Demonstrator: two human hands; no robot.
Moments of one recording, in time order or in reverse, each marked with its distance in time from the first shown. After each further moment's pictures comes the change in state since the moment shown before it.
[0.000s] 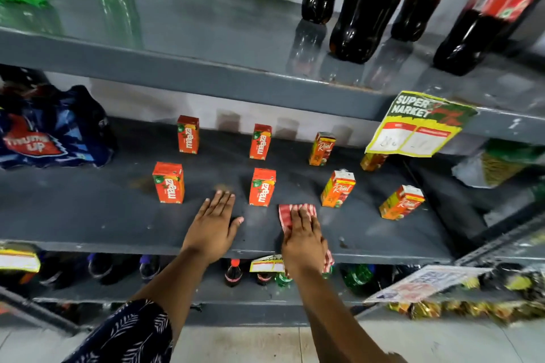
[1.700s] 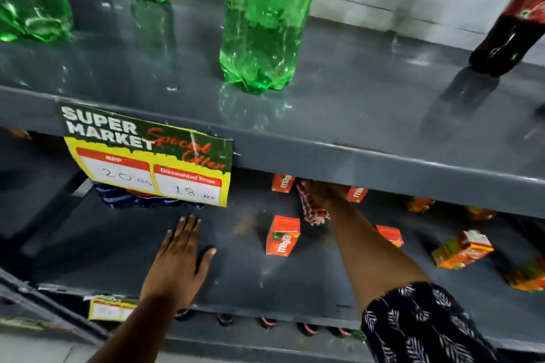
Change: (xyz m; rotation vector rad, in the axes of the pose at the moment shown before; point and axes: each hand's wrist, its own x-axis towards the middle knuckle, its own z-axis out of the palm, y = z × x) left_hand -0.048 -0.245 -0.094 0.025 0.076 -0.258; right_hand 0.170 -0.238 0.020 0.380 -0.313 0.084
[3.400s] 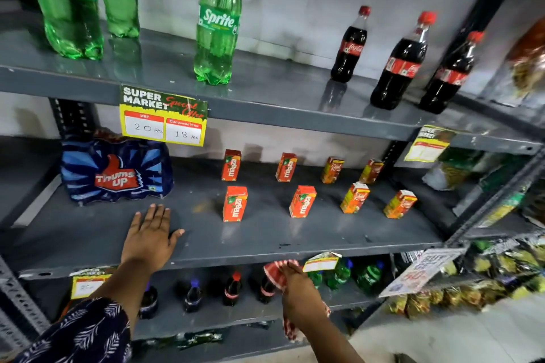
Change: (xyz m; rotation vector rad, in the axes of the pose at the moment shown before) left_hand -0.018 0.000 -0.017 0.261 -0.021 0.130; right_hand -0.301 0.129 0.066 -0.320 0.170 0.009
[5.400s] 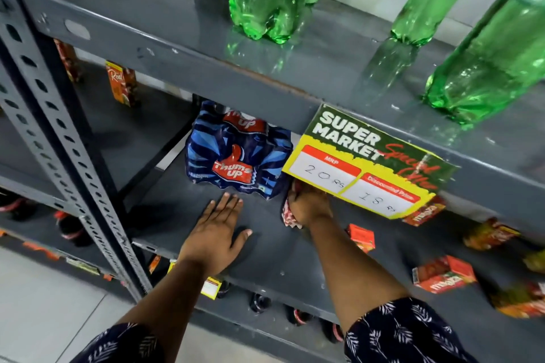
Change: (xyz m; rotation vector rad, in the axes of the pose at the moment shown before) left_hand 0.009 -0.073 0.015 -0.282 0.066 -0.049; right_hand 0.234 -0.243 0.045 -0.129 -0.023 -0.341
